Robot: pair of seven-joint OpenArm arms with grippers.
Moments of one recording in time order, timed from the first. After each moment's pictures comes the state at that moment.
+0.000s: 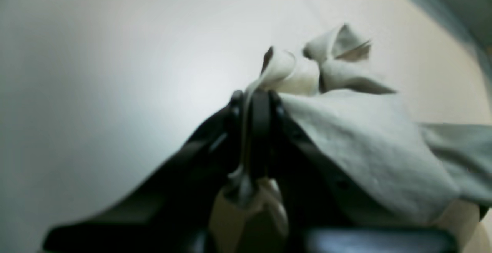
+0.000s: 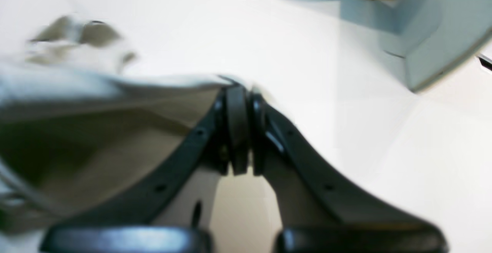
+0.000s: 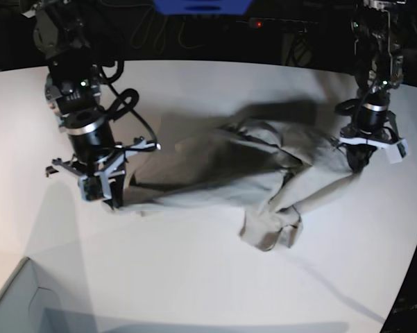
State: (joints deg) left arm 16.5 -16.0 -9.3 88.3 -41.8 0.6 6.9; right arm -12.7 14.9 -12.5 111.8 -0.2 -6.0 -25.8
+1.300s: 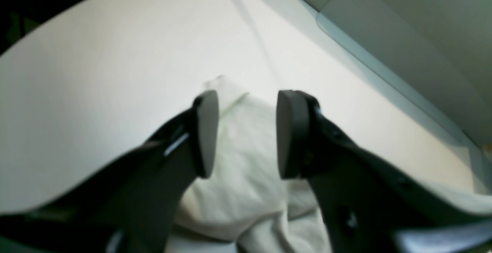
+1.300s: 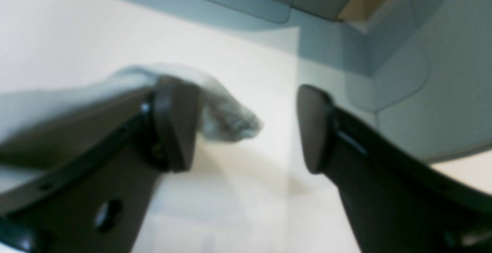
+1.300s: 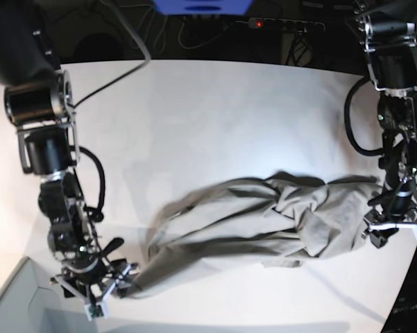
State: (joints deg) left arm -10.6 -18.1 -13.3 71.6 -41.1 0.8 15.6; right arm 32.9 10.5 -9.7 53.6 -0.9 4.5 -17.9
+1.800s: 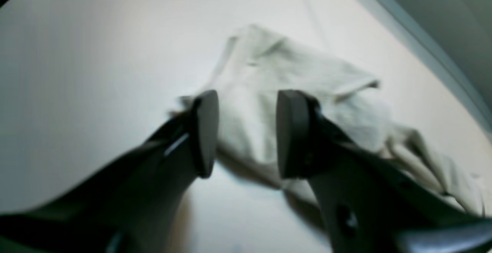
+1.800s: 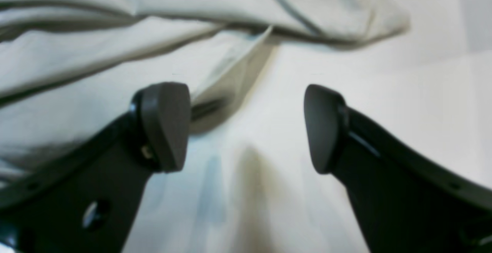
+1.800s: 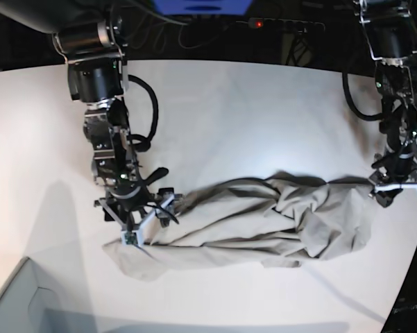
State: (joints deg) left arm -0.7 -16.8 -19.8 73.3 -41.5 0.9 15.3; right arm 15.3 -1.6 -1.5 59.4 -0.5 4.5 -18.8
